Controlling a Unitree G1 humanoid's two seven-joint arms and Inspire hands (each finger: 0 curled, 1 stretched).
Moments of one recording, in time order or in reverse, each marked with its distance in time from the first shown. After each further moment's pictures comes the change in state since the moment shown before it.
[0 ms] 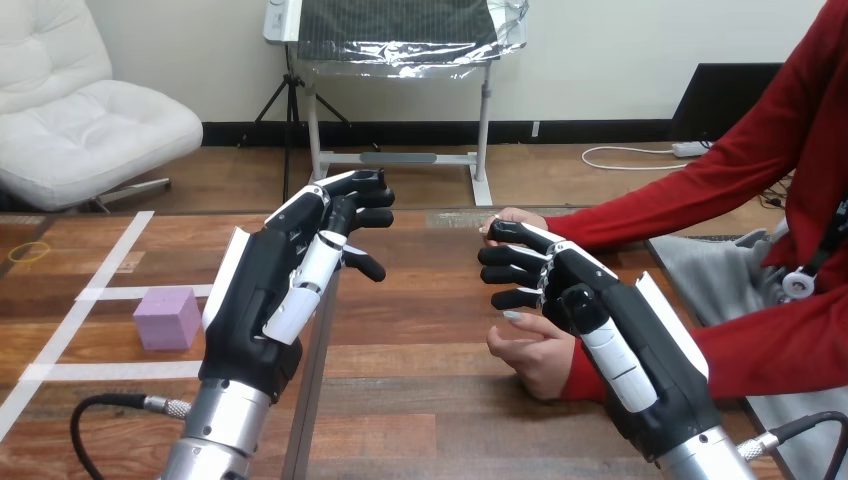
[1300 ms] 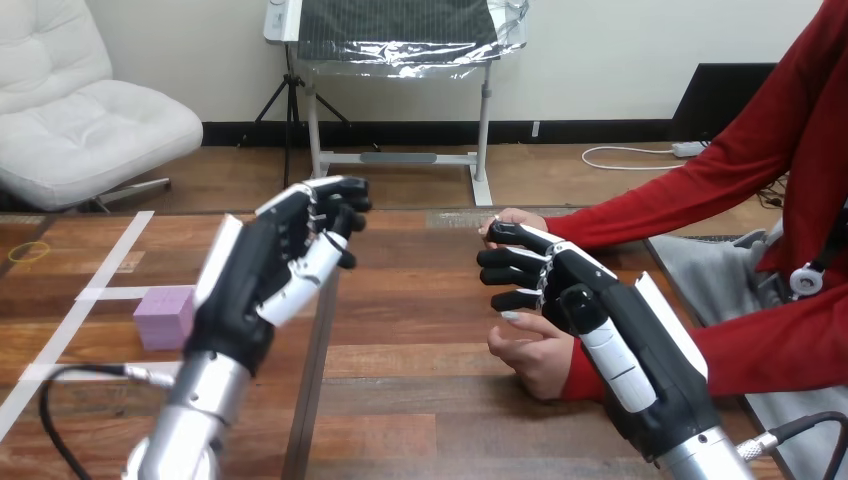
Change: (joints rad) left arm -0.147 0.101 0.036 0.220 0.130 -0.041 0.058; right arm 0.000 0.000 0.002 0.000 -0.002 0.002 -0.002
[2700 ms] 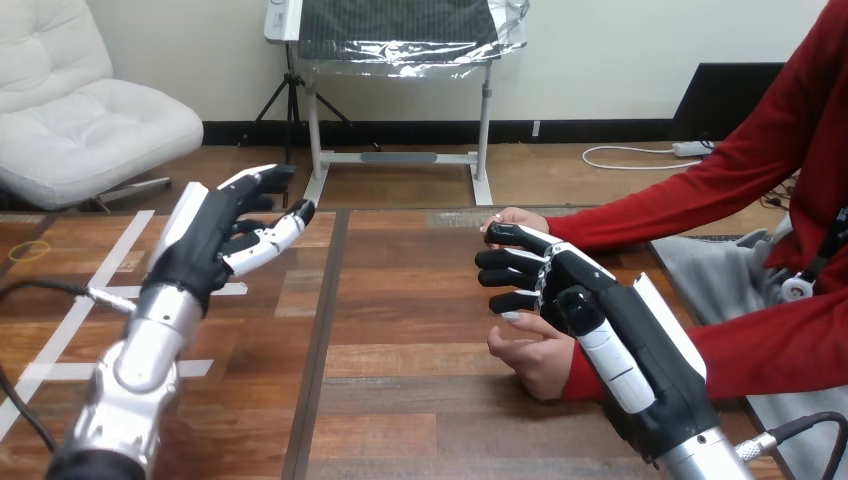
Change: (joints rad) left arm -0.429 0.203 -0.023 0.674 0.240 -0.003 0.123; right arm 0.001 0.000 0.003 0.000 0.002 0.000 0.000
